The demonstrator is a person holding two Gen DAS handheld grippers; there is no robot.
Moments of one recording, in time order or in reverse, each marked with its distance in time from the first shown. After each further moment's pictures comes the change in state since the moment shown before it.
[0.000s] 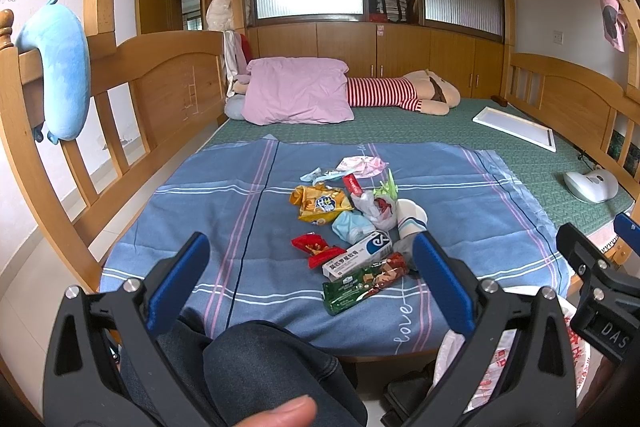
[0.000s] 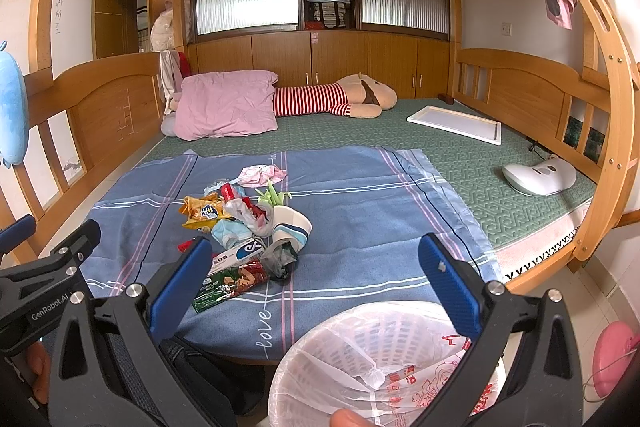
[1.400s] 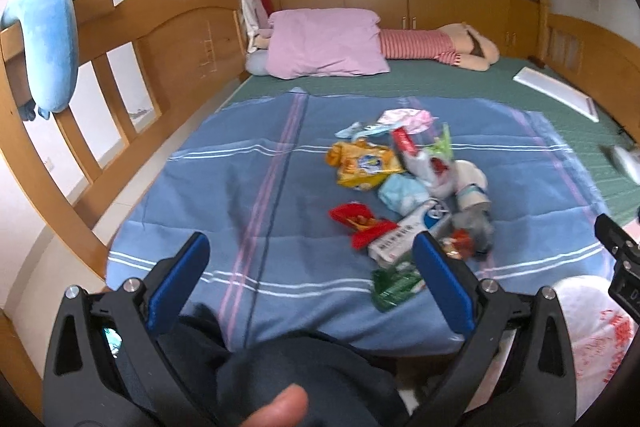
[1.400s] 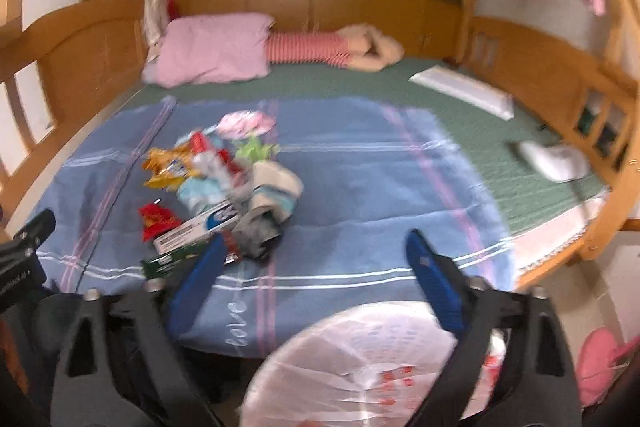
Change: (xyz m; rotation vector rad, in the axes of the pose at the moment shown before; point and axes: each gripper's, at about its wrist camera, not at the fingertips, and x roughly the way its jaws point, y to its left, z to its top) left arm 0.102 0.027 -0.018 0.021 0.169 0.128; right arm 0.117 0.007 -0.013 -0.052 0.208 -0.005
